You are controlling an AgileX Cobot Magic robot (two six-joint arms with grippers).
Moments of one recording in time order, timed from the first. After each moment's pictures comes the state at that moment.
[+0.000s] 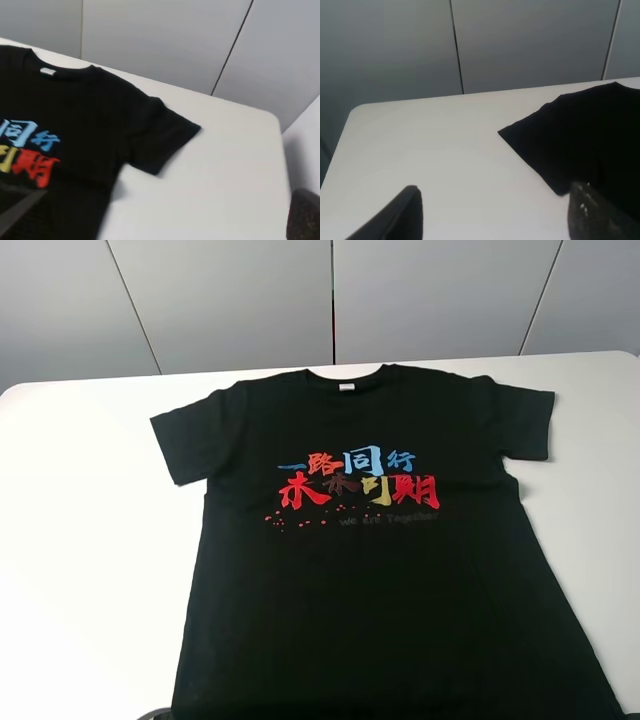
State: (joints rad) left arm -0.25 0.22 -0.58 0.11 0.79 -0.07; right arm 0.20 0.26 -0.86 -0.14 1.15 -0.16
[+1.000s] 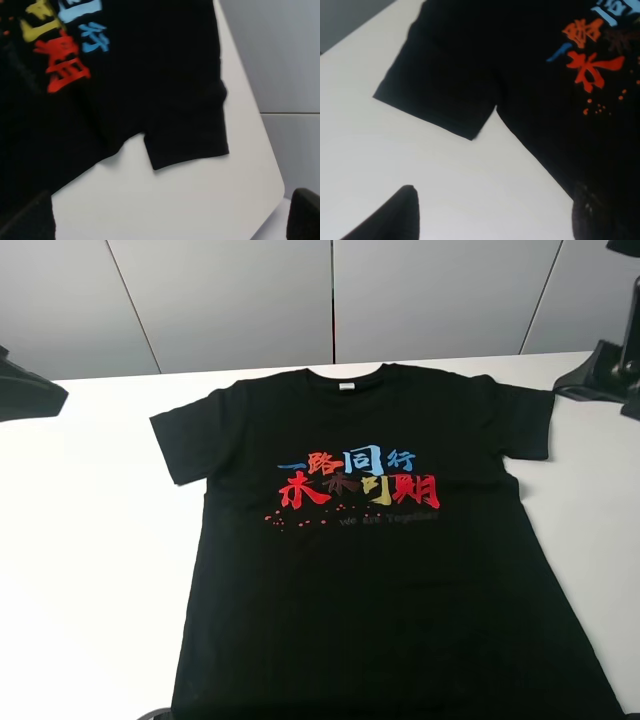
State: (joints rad) left arm -0.65 0.95 -0.84 0.11 0.81 0.13; right arm 0.94 1.07 -1.01 -0.58 1.22 -0.15
